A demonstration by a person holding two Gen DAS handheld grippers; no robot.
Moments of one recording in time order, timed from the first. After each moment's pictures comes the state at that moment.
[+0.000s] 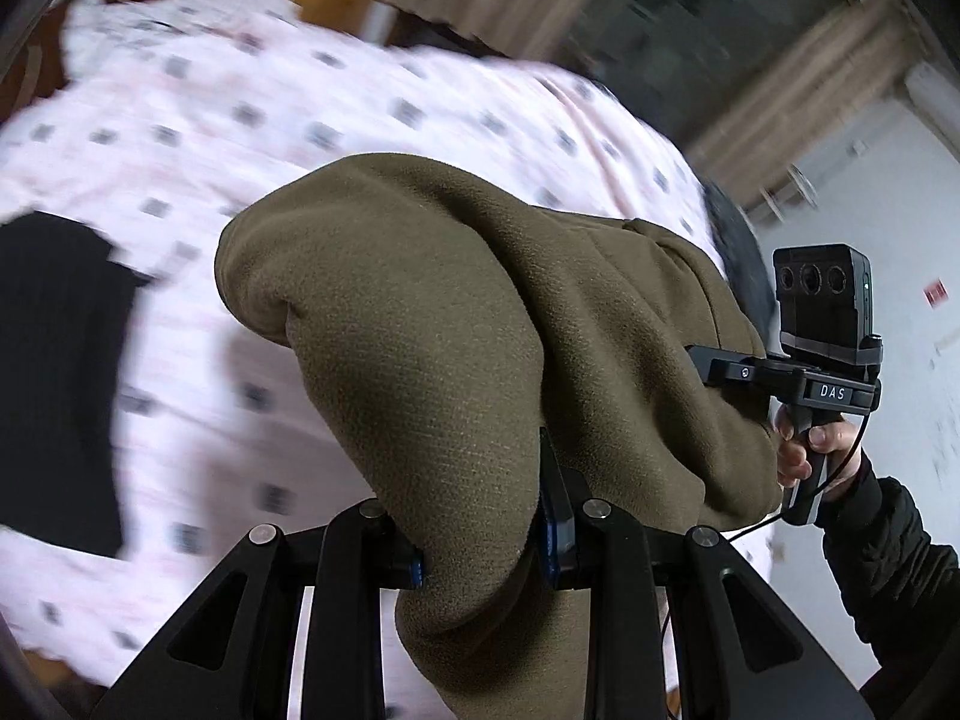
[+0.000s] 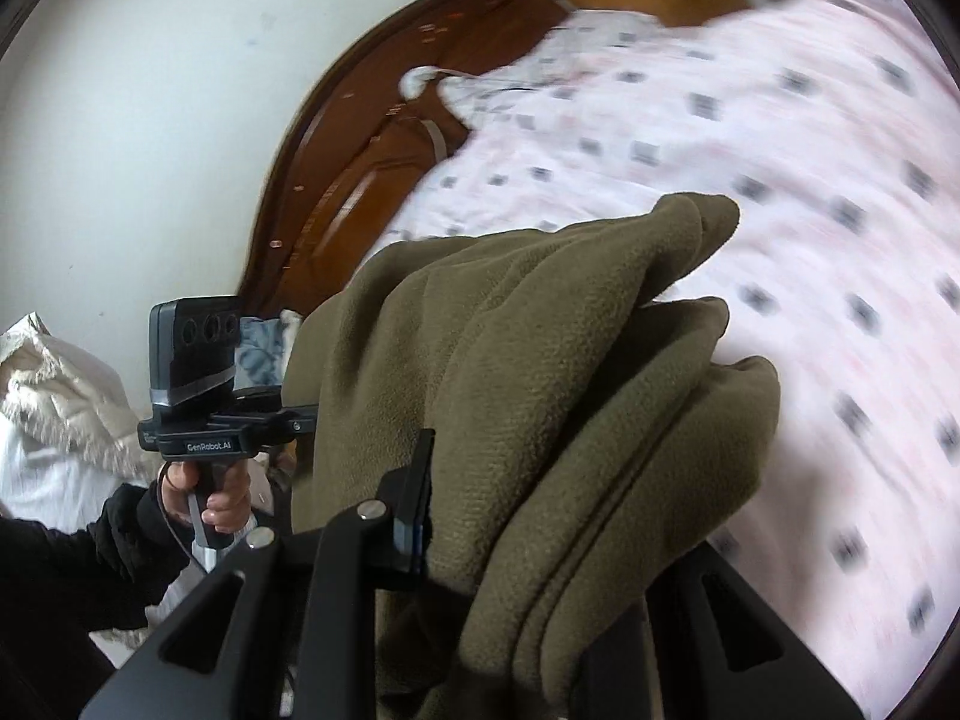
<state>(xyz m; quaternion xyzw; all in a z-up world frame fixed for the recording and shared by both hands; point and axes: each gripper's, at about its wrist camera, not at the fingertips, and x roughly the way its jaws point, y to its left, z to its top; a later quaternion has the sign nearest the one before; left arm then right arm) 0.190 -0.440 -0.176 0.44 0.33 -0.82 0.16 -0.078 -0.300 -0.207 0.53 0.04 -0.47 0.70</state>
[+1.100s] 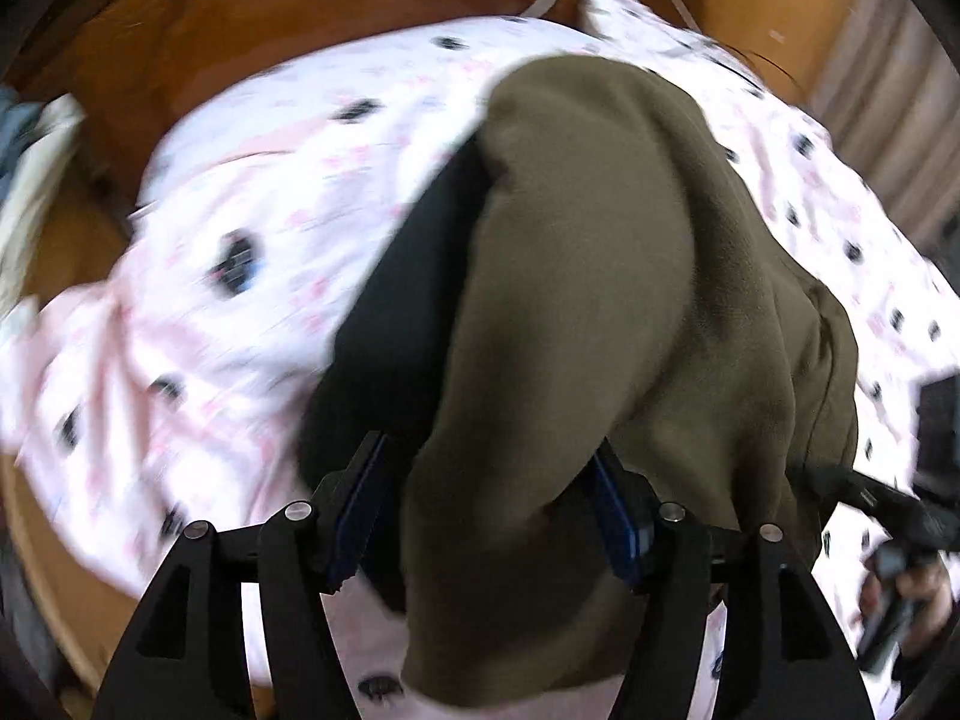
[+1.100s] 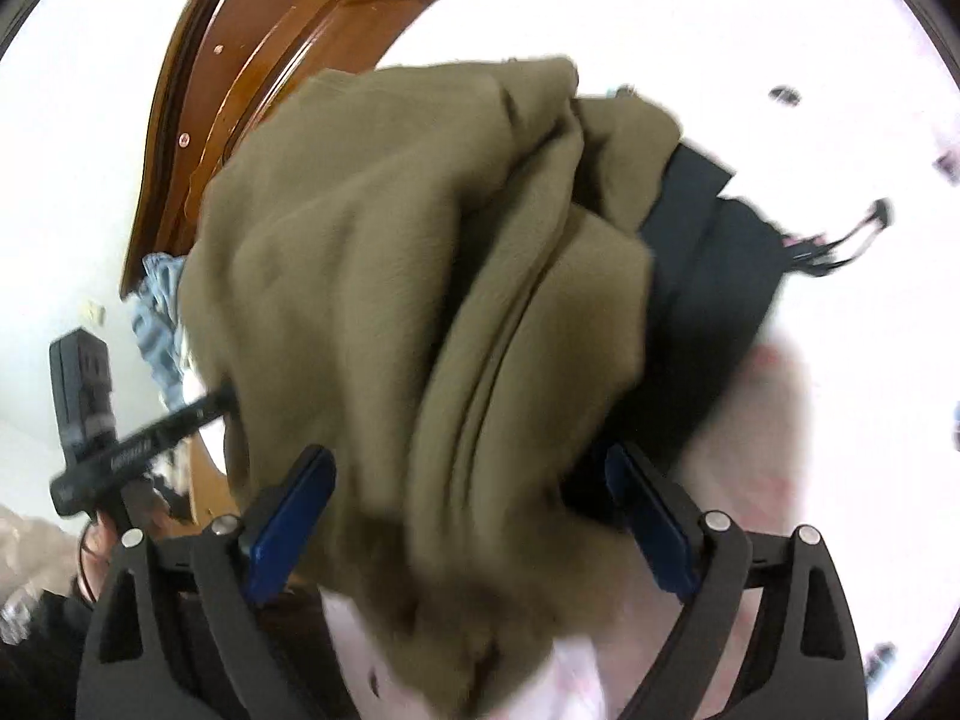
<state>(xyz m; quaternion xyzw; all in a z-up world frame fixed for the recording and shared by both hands) 0.499 -0.649 -0.347 0.38 0.36 -0.64 0.56 0.188 -0.608 -0.422 0.55 0.15 -0.44 0.69</state>
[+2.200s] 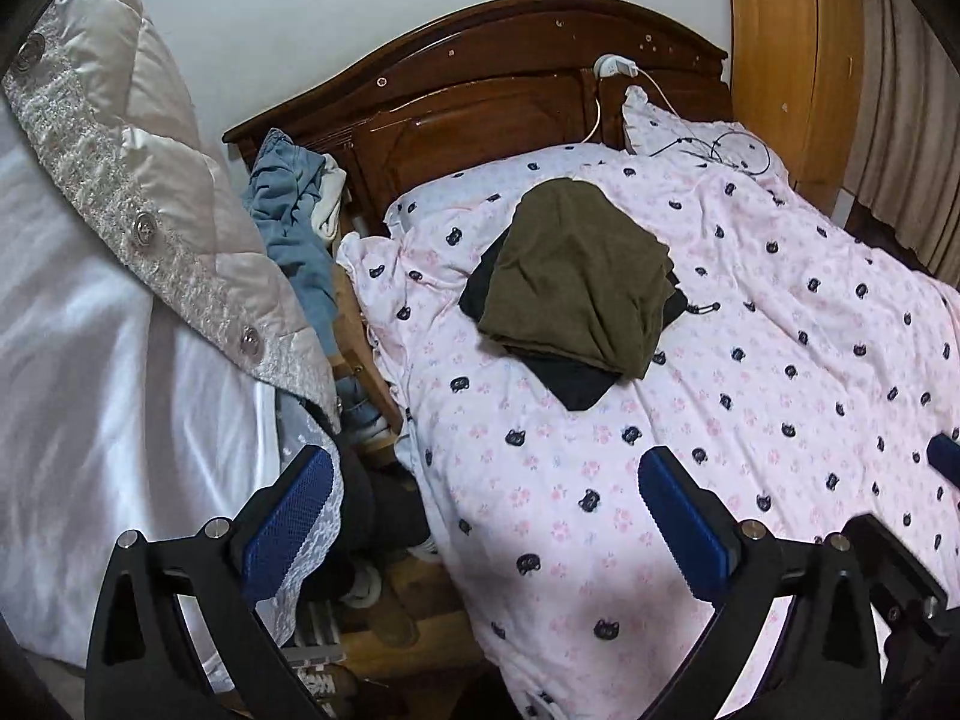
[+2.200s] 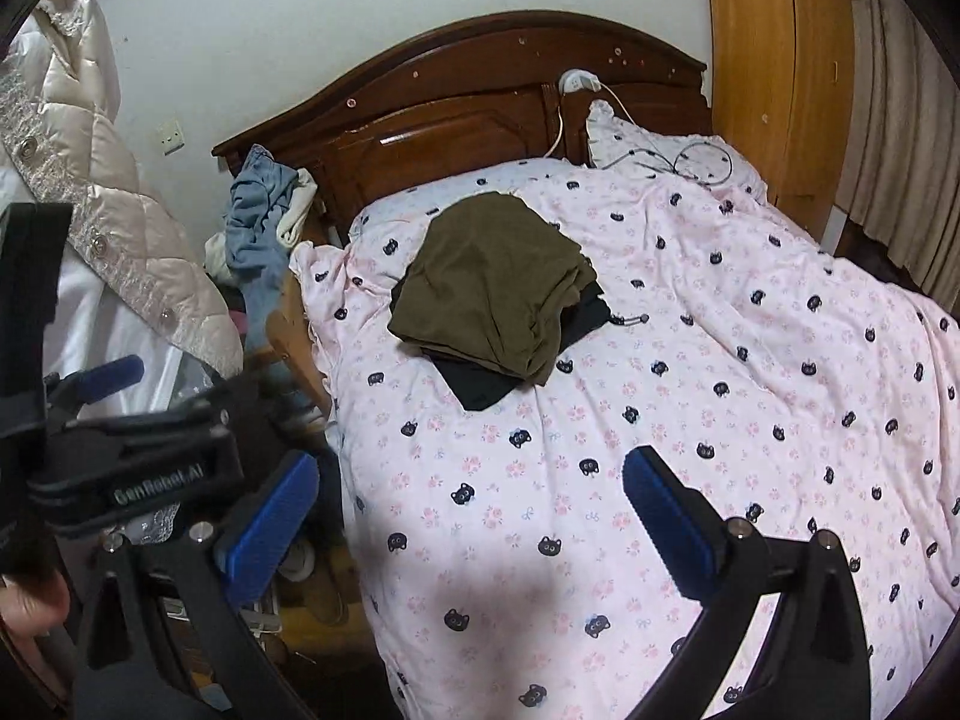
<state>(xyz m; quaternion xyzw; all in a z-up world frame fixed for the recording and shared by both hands) 0.427 -0.256 -0.112 0.33 0.27 -0.58 0.69 0.254 -0.220 -0.094 0.30 0.27 -0.57 0.71</state>
